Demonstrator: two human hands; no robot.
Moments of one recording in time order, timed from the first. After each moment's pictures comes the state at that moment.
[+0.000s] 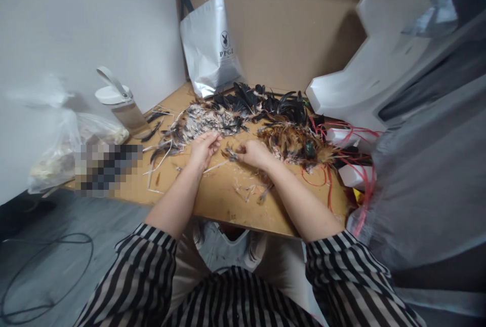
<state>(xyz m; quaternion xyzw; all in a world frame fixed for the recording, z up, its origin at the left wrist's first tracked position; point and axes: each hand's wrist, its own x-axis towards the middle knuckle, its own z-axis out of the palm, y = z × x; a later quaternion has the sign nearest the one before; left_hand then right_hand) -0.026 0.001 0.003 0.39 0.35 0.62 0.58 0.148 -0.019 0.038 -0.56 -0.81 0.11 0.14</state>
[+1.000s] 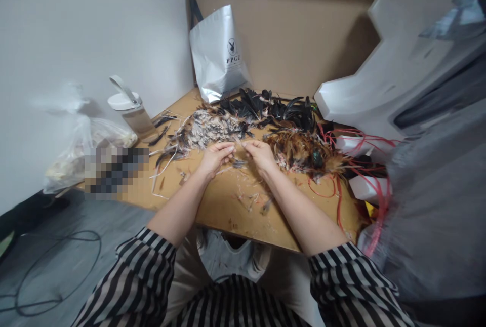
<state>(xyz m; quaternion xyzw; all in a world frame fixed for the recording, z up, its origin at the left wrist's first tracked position) -0.011 -0.005 0.001 0.43 0.36 0.55 0.62 0.134 -0.005 0.020 -0.47 -0.51 0.48 0.54</state>
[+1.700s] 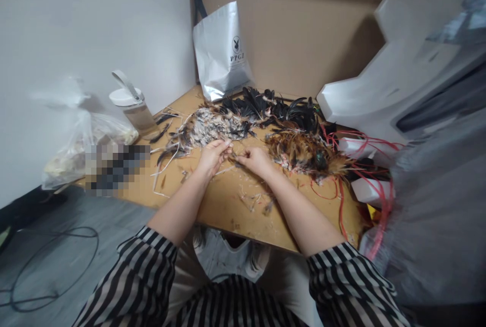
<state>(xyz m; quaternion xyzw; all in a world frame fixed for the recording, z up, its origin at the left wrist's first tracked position) -0.015 -0.002 0.004 0.35 0.35 0.60 0.62 0.139 -0.003 0.007 -0.56 -0.76 0.19 0.27</state>
